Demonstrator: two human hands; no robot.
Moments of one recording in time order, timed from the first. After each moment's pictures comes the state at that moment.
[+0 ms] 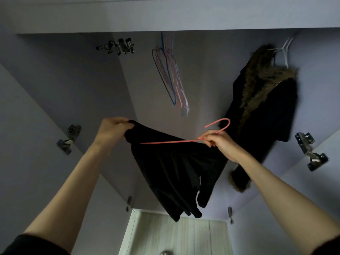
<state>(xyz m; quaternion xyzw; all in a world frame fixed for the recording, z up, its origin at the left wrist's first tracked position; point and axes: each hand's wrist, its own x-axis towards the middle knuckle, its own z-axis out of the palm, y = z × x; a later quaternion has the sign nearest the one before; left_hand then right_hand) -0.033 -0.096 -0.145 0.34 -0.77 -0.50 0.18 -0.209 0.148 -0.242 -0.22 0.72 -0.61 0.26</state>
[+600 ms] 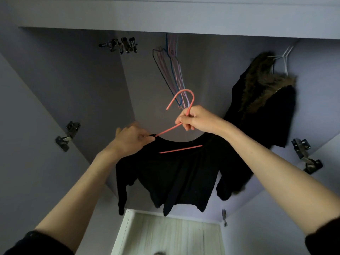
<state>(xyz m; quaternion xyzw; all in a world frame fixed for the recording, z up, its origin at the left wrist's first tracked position) -0.041 -0.091 -0.169 0.18 -0.96 -0.19 0.00 -0.183 0.092 -0.131 -0.41 0.80 -0.37 0.23</state>
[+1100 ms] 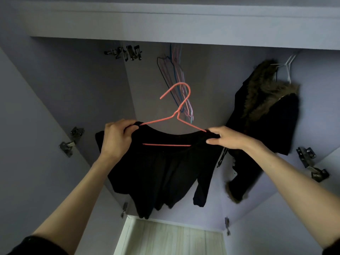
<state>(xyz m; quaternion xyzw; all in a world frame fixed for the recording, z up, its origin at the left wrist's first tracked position) -0.029 -0.106 -0.162 0.16 -0.89 -0.24 0.35 -0.237 0.144 -0.181 -0.36 0.86 -0.26 0.26</state>
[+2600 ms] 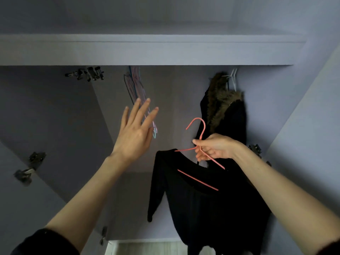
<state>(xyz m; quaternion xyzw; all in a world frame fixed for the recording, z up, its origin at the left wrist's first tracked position) -0.098 -0.006 -0.128 -0.03 -0.95 -0.04 0.32 -0.232 0.222 -0.155 -0.08 0.77 -0.50 0.38</state>
